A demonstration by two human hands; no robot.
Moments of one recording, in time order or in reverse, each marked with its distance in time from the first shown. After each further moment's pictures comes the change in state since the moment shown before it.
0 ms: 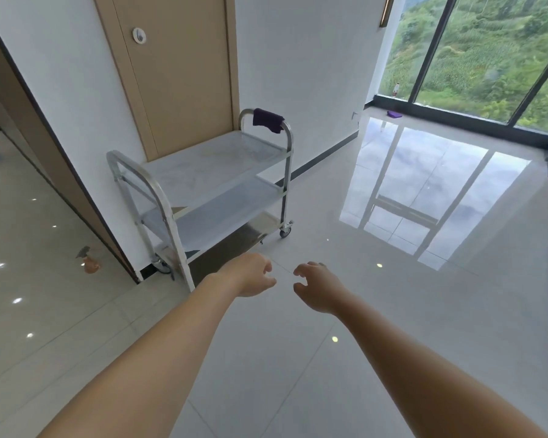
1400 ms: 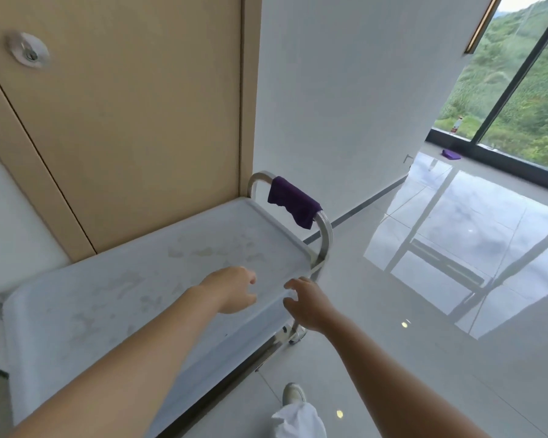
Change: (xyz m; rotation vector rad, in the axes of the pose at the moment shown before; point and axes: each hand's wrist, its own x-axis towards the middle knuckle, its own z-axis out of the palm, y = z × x) left_hand 0.590 -0.160 -0.266 0.041 0.017 -0.136; right_hand 0.677 0.070 -0.110 0.085 -0.096 -0.091
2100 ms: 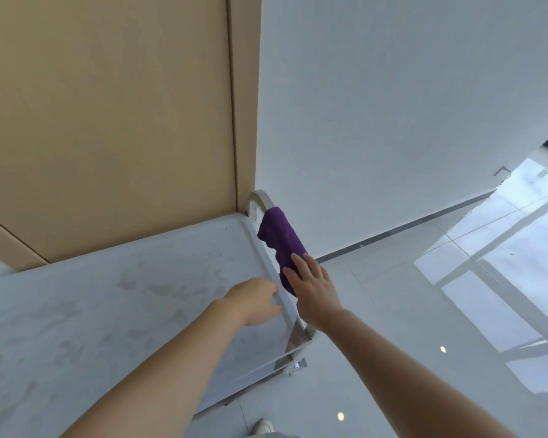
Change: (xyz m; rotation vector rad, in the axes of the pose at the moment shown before) left_hand 0.245 0.070 -0.046 -0.258 -0.063 -0.251; right_hand 0.257 0.112 -0.092 -0.525 -0.009 -0.487
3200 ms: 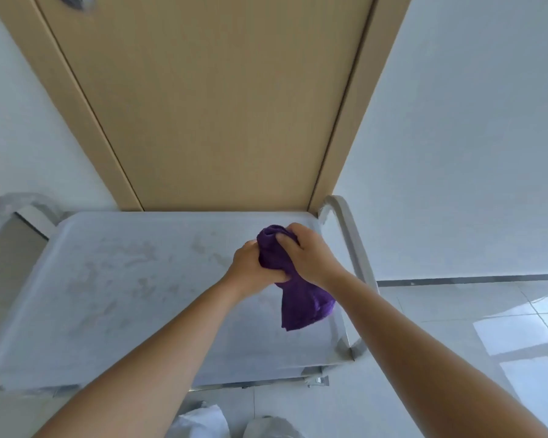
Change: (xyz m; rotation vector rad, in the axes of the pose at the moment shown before) left_hand -0.056 -0.078 -0.017 -0.896 0.549 -0.164; right_hand 0.065 -0.106 -0.077 0.832 -0.076 -0.182
